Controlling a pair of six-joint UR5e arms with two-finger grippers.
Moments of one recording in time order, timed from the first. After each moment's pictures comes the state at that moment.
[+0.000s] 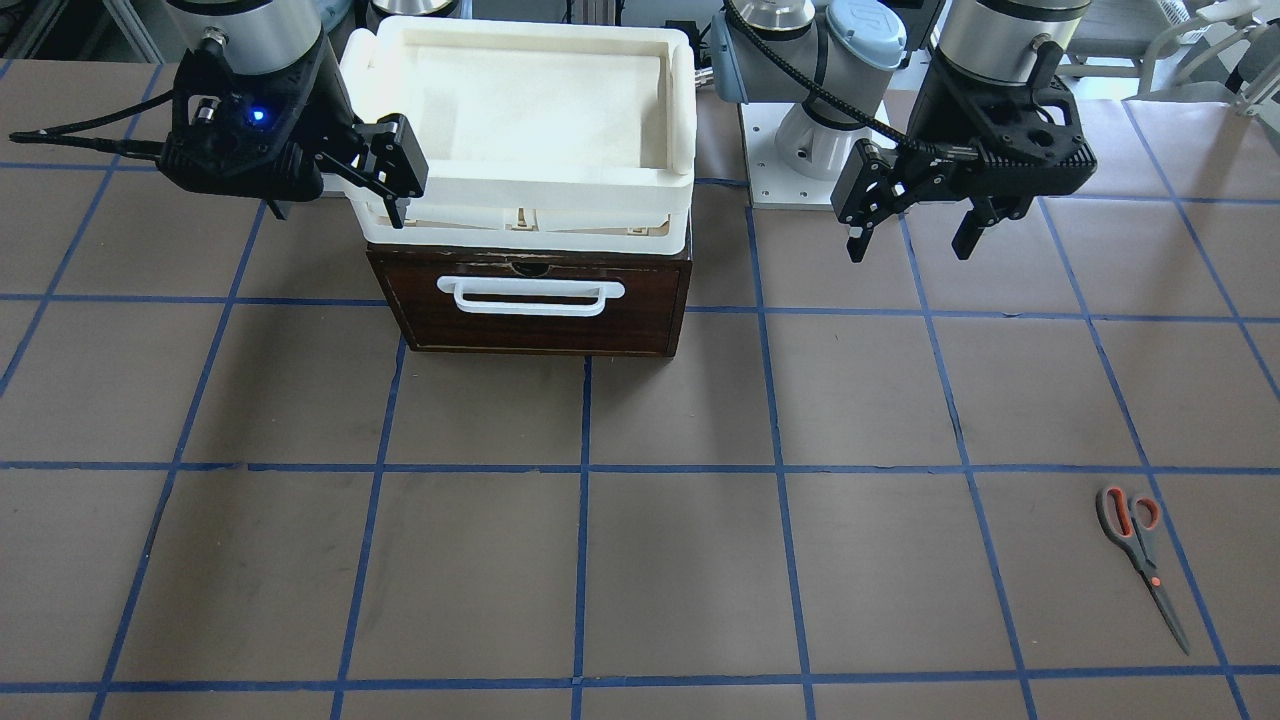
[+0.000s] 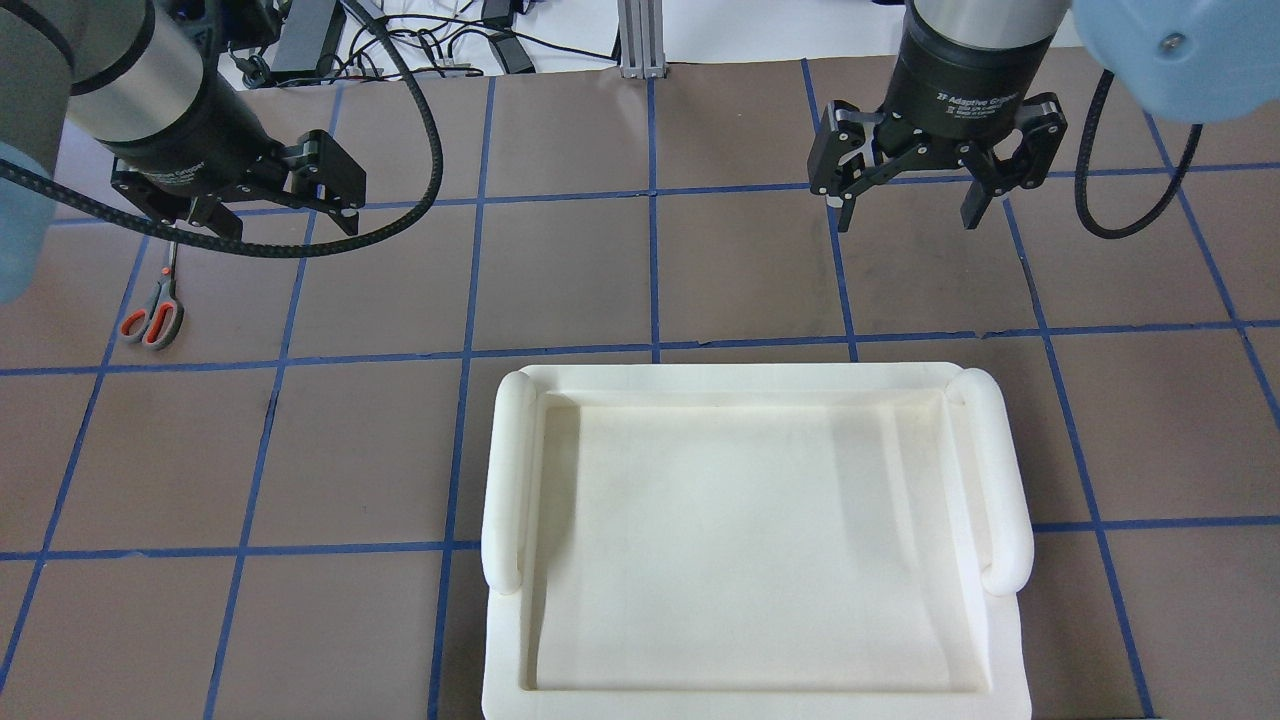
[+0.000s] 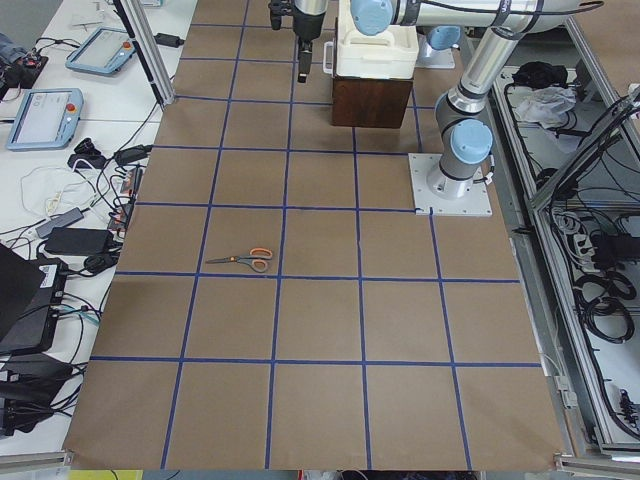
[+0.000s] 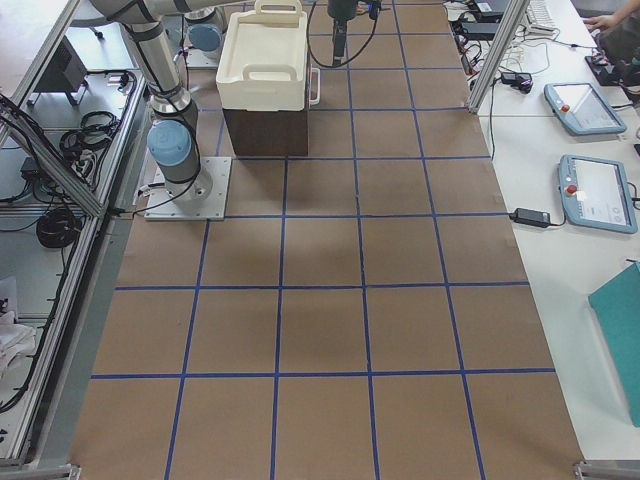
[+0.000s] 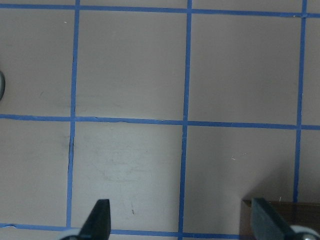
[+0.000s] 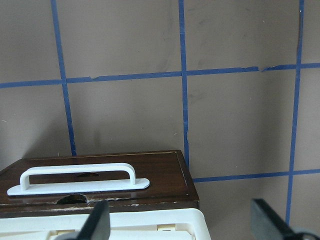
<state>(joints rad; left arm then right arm) -1.52 -1.48 -1.65 -1.44 1.58 0.00 1.68 -1.53 1.43 -1.41 -1.59 0.15</state>
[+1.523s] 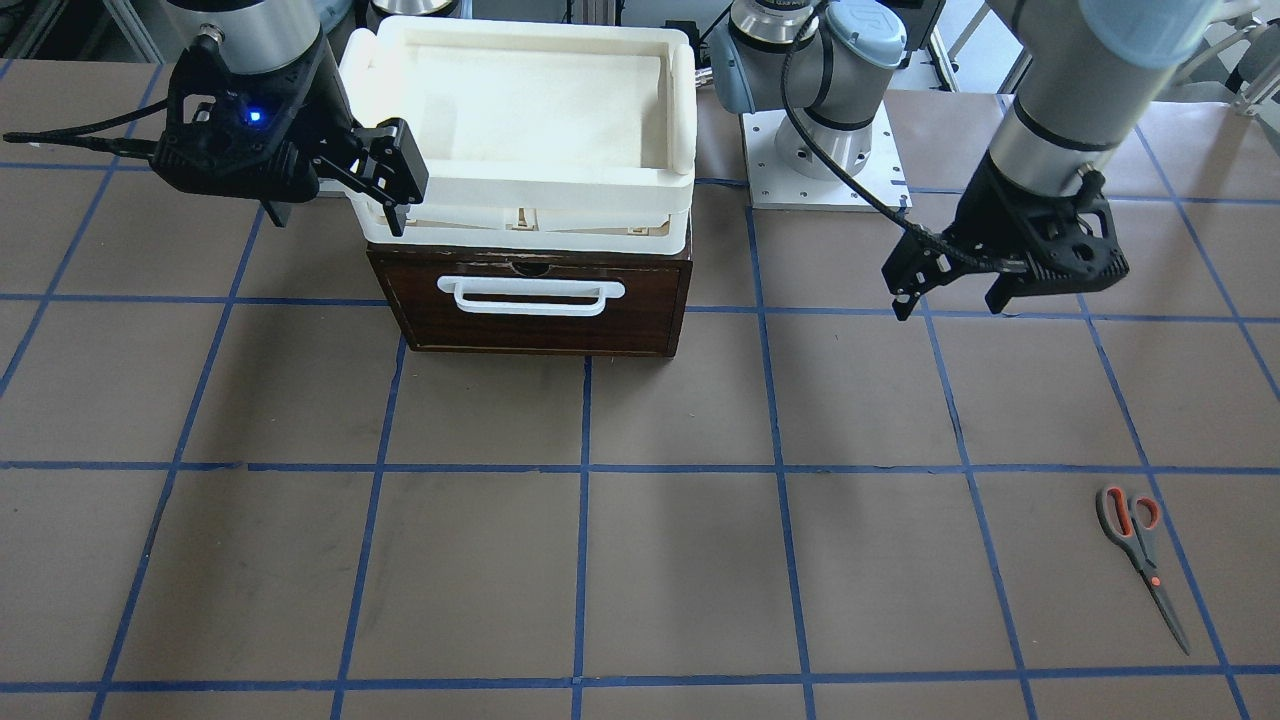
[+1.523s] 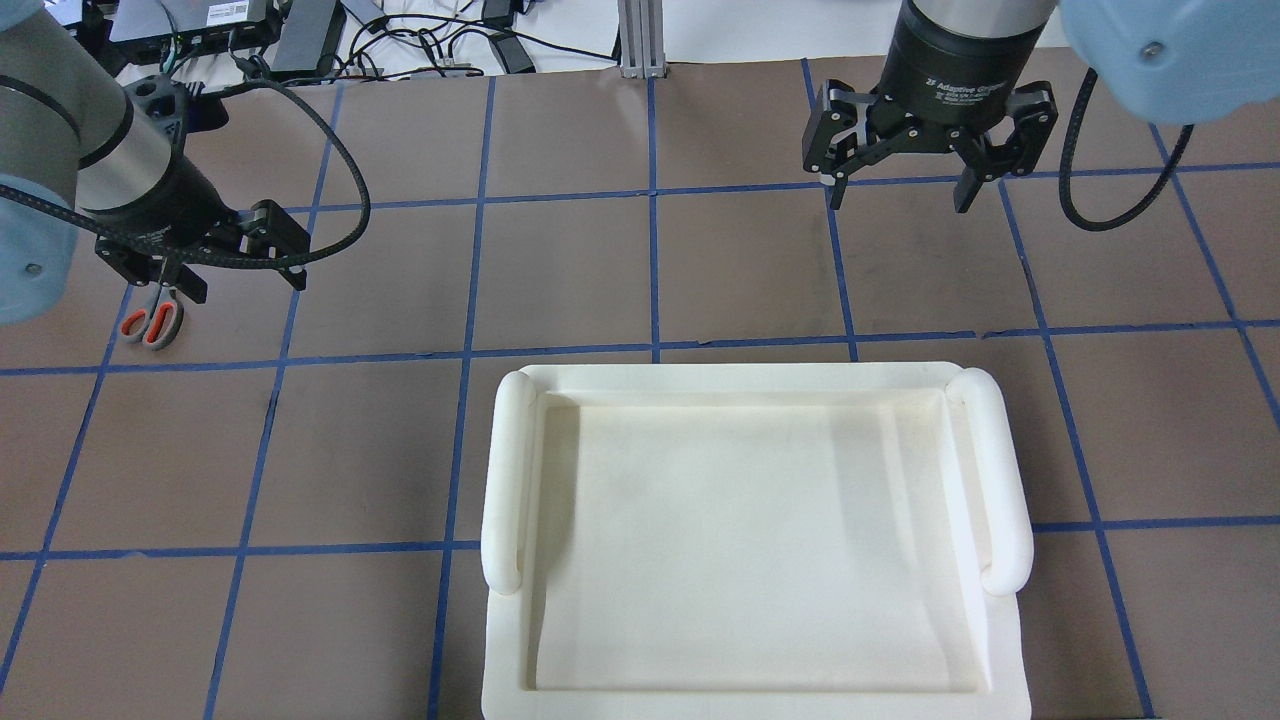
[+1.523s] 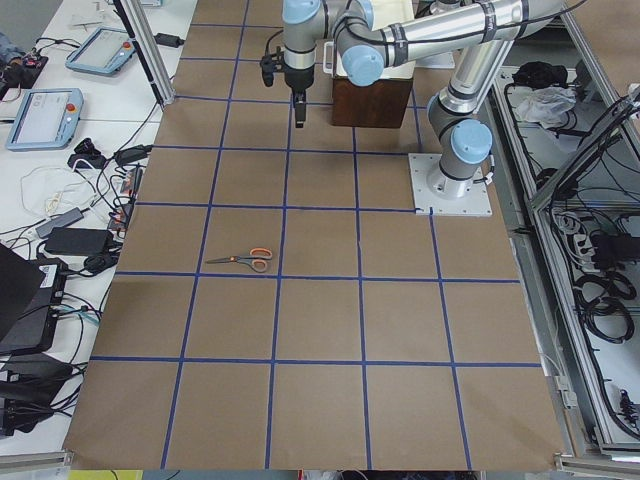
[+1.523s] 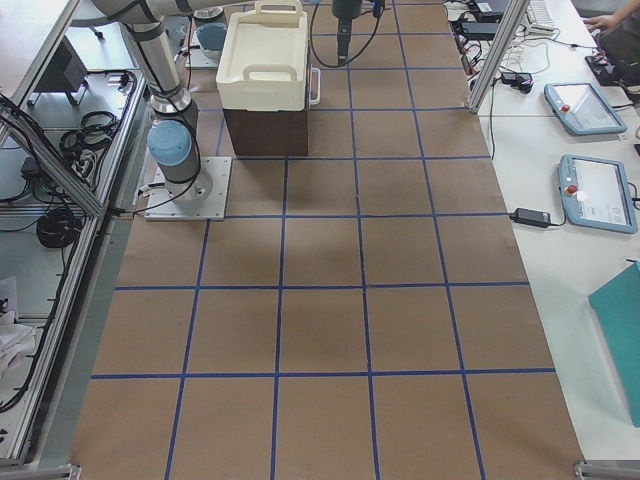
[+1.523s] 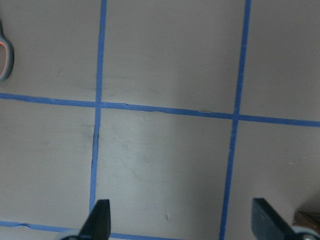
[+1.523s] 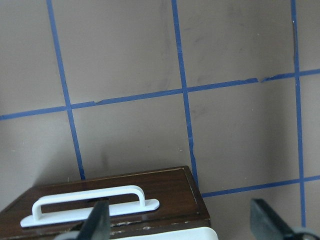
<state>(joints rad) -1.28 -1.59 -1.79 -1.33 1.59 0.16 1.68 -1.52 1.44 -1.48 -1.59 0.31</state>
